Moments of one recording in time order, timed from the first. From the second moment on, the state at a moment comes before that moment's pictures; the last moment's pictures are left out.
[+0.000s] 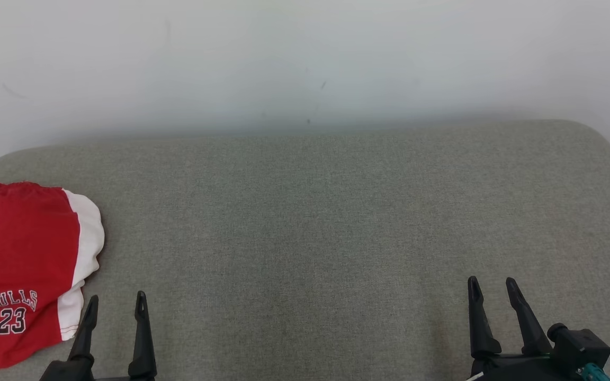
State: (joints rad) left arm 0.03 0.16 -0.07 0.07 -0.24 0.06 -0.21; right arm 0.02 -0.05 -0.04 0.15 0.27 0.13 -0.21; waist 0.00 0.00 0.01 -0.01
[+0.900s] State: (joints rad) left arm 0.06 0.16 -0.03 0.11 -0.08 0.00 -0.26; right arm 0.02 -0.05 -0.05 0.19 0.08 0.13 -0.26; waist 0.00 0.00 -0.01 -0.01
